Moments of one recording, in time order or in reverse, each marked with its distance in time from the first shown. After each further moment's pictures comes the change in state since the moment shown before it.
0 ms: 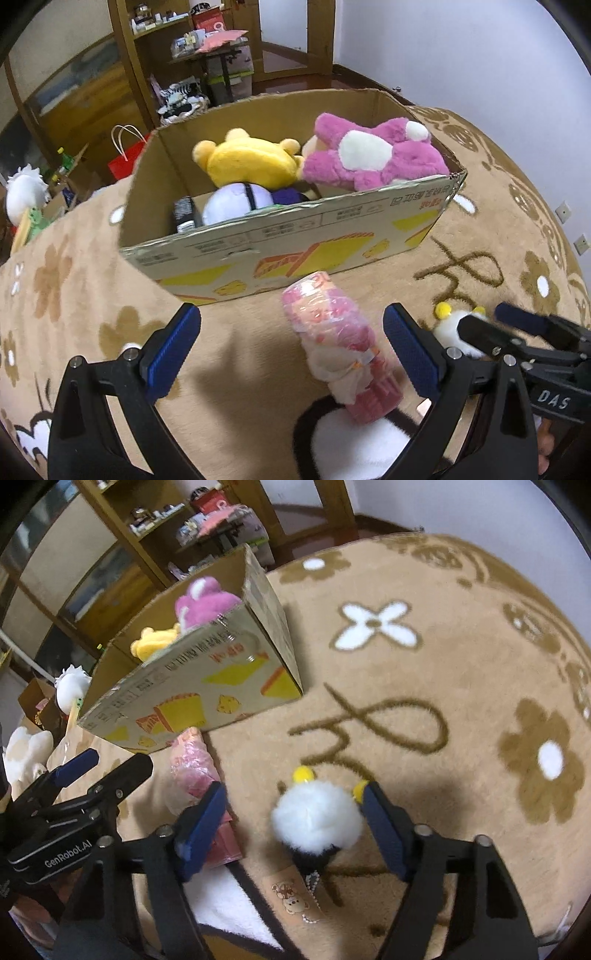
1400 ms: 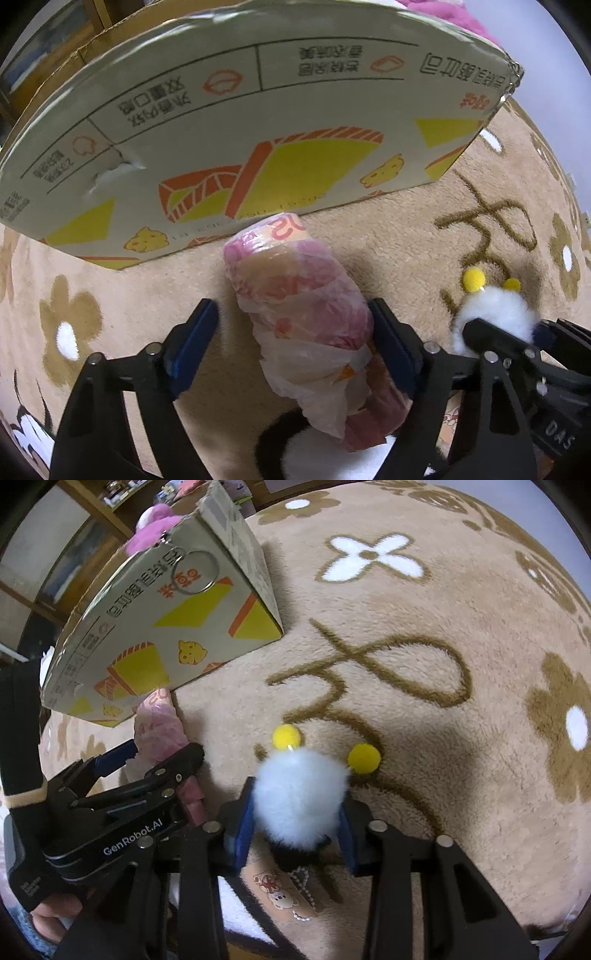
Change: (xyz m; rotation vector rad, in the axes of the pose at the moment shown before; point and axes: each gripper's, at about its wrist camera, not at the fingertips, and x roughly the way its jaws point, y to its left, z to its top) left arm 0.091 -0.025 -0.013 0.012 0.236 -0.040; right arm 0.044 -0.012 -0.012 0.019 0.171 -0.028
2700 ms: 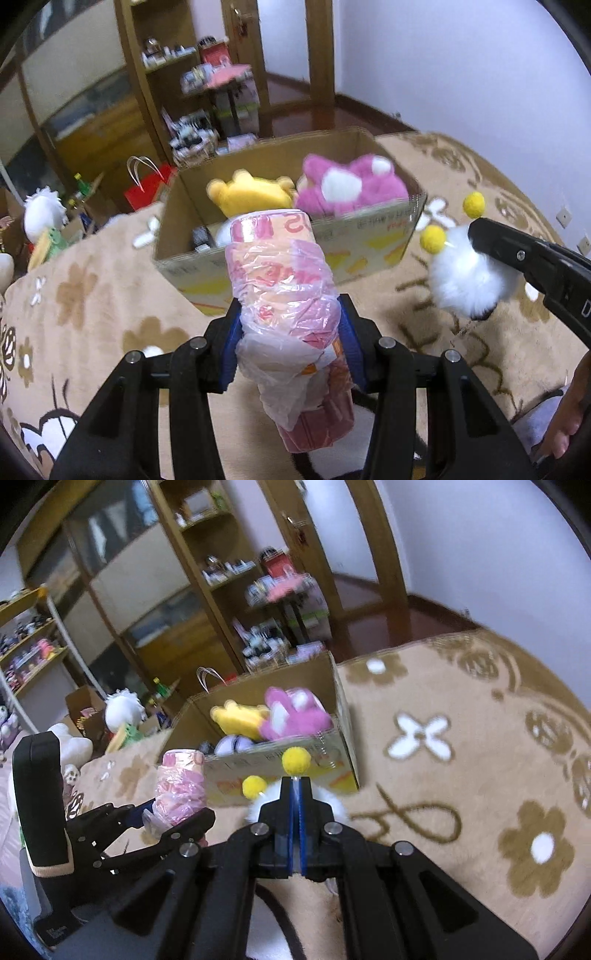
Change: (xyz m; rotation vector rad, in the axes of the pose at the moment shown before) left arm -0.136 -0.004 -0.029 0.001 -0.384 0.101; right arm -0.124 0.046 0.007 -0.224 -0.515 0.166
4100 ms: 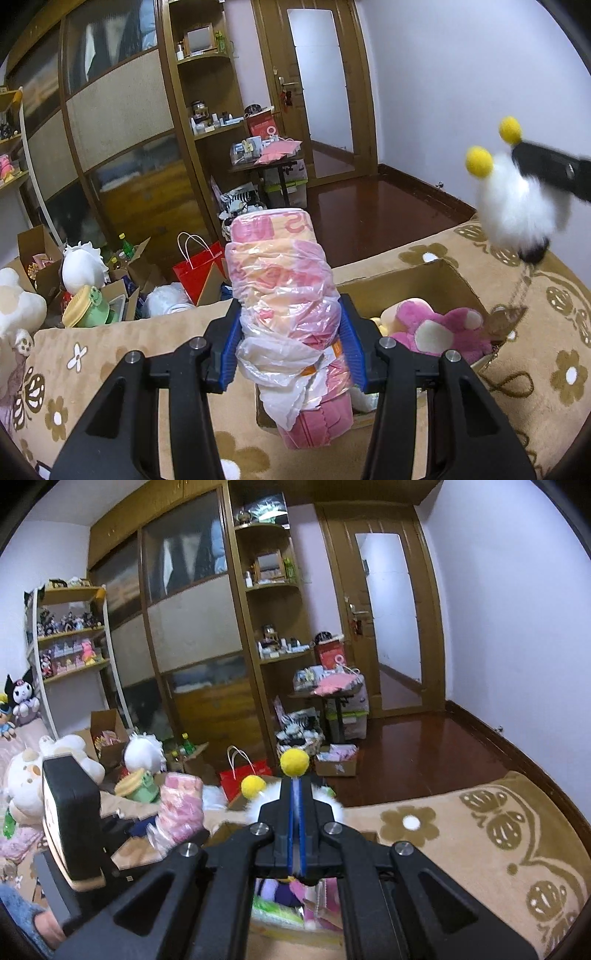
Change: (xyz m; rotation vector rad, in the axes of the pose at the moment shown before) left arm -0.001 0.074 0.094 -0.021 -0.268 0.158; right arm -0.005 0.059 0.113 -0.228 -0.307 0.087
